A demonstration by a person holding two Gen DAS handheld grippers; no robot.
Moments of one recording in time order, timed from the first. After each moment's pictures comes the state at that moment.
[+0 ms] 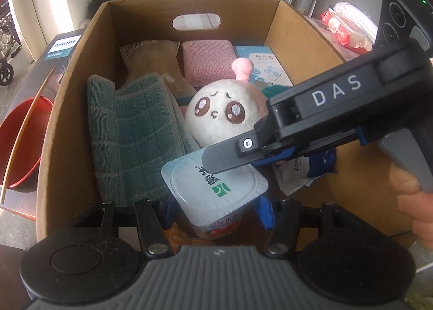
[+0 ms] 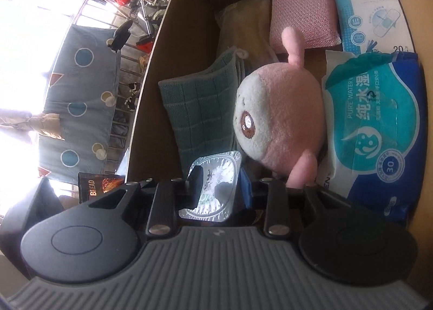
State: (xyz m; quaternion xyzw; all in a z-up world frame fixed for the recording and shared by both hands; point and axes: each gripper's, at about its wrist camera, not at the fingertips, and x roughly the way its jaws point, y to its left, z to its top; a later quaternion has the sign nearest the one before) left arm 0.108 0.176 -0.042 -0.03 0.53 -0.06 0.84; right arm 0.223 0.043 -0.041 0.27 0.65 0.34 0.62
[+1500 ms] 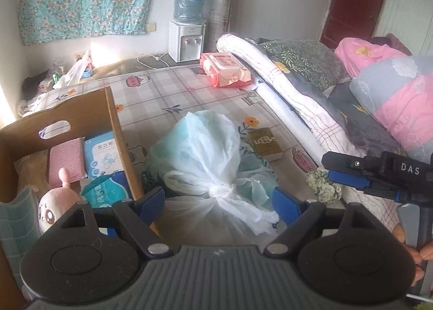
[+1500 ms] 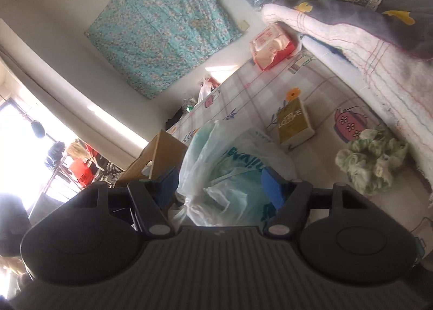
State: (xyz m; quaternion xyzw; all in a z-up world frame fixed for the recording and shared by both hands) left arm 0.099 -0.041 0.043 0.04 0.42 -0.20 0.88; right arm 0.047 -0.319 0.014 0.38 0.36 0.05 0.85
